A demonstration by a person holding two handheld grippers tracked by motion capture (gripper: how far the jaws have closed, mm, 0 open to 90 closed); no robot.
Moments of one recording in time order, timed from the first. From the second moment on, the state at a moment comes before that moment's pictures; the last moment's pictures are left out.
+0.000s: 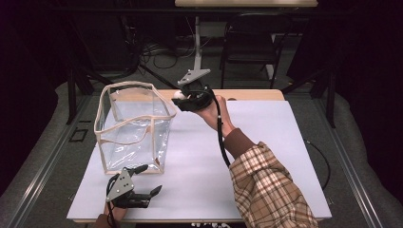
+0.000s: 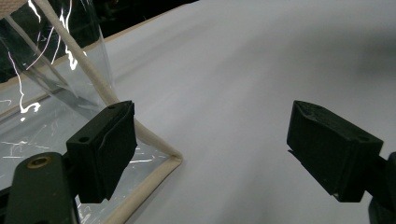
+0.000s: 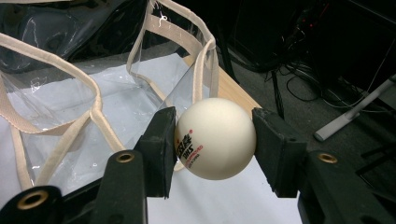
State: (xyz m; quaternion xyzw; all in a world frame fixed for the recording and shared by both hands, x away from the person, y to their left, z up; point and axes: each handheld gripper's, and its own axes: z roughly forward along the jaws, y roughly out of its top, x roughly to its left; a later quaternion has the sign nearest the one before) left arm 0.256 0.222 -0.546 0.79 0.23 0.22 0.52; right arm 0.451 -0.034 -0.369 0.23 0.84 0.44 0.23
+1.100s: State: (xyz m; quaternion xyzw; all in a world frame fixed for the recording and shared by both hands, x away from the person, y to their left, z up) left arm 0.256 0.222 -0.545 0.79 0.23 0.22 0.52; right arm 0.459 -0.009 -0.361 0.23 0.84 0.44 0.23
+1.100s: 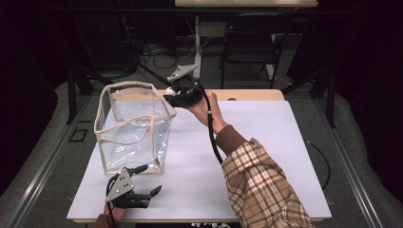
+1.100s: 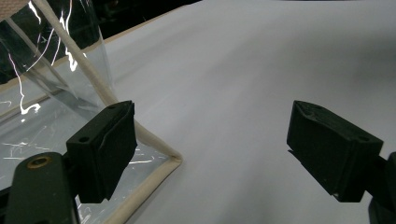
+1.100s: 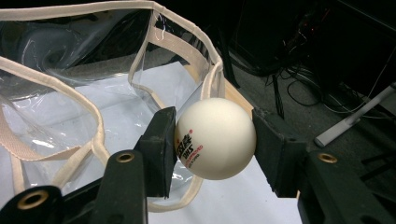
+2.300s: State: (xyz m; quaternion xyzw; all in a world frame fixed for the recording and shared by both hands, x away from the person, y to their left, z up) left arm 0.256 0.222 -0.545 0.79 0.23 0.22 0.52; right arm 0.467 0.012 -0.365 0.23 0.84 0.44 0.22
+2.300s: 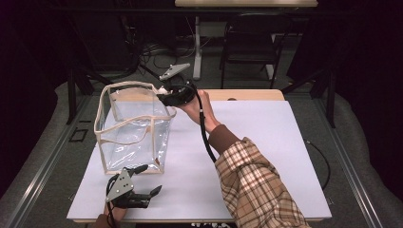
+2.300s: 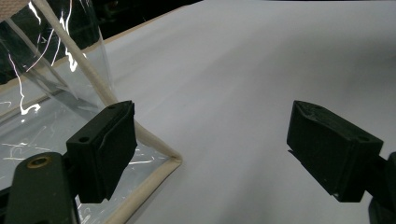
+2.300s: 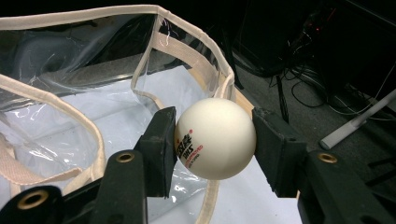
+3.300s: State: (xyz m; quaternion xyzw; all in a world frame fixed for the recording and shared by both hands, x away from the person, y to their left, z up) left arm 0.256 0.222 -0.545 0.79 0.23 0.22 0.52; right arm 0.468 0.031 -0.372 0.22 0.84 0.45 0.21
